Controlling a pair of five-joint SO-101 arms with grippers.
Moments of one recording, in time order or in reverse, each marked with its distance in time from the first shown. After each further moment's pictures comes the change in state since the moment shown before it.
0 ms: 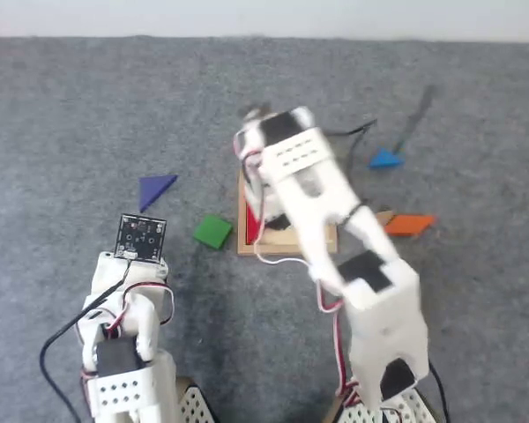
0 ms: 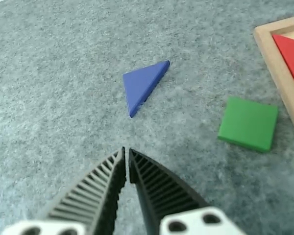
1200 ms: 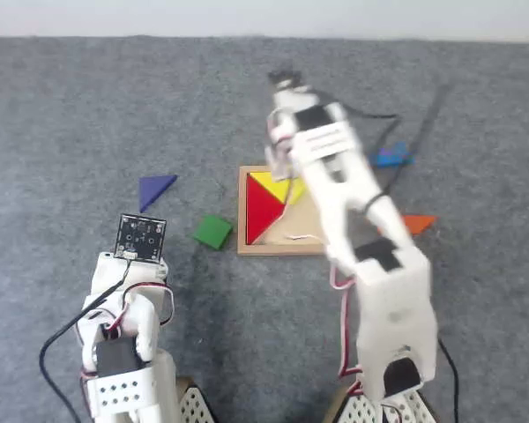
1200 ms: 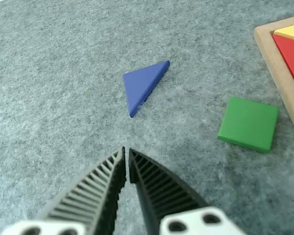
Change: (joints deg) left arm 0.0 0.0 0.0 0.0 0.0; right arm 10.8 2.5 -2.0 -20.3 0.5
